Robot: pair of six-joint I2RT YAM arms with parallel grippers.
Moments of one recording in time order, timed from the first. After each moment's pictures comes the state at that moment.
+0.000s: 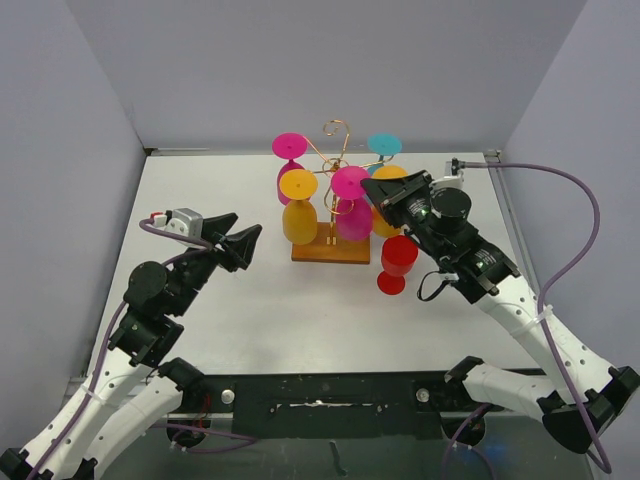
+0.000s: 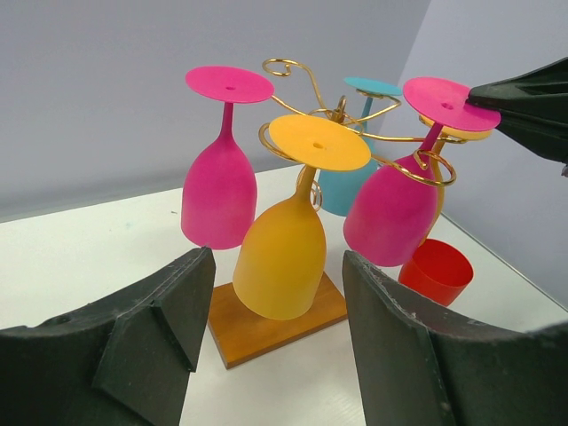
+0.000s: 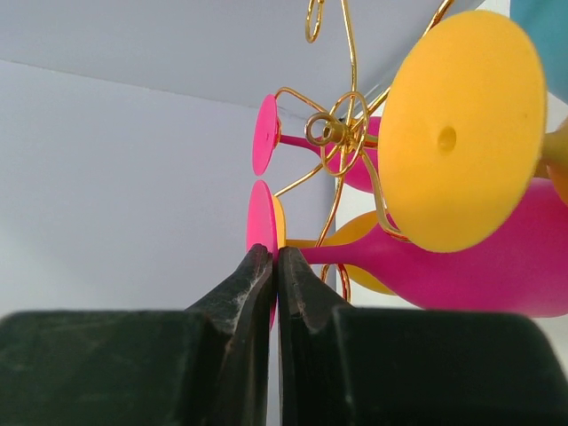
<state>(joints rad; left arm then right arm) -0.57 0.59 0.69 0.10 -0.03 -0.23 0.63 1.05 1.14 -0.21 0.19 1.27</state>
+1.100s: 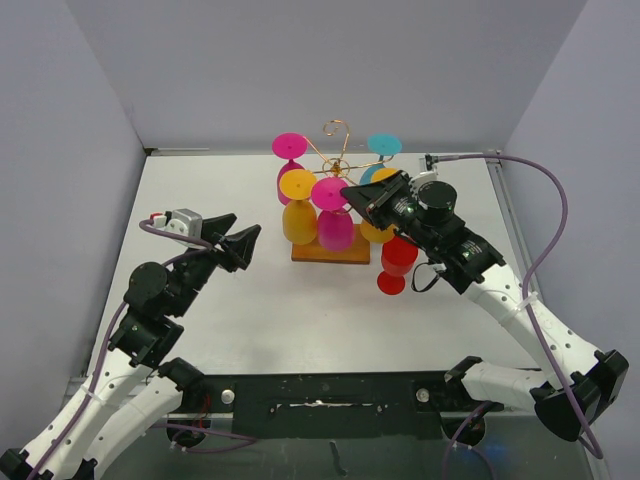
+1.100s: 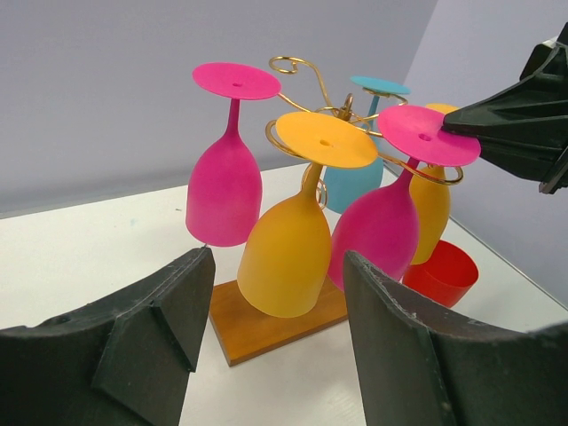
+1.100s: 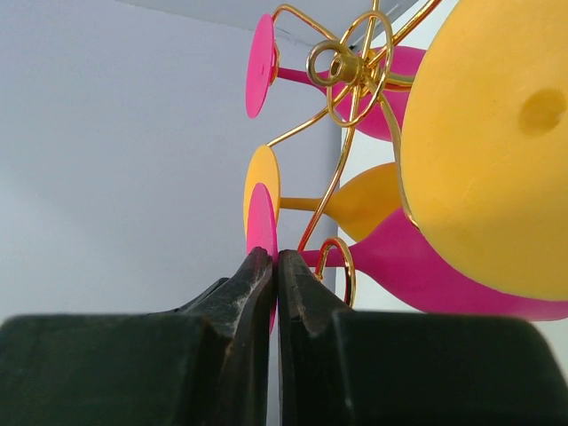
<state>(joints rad) -0.57 0.59 0.68 0.10 -0.04 -0.23 0.62 1.13 1.14 -0.17 -0.03 1.26</state>
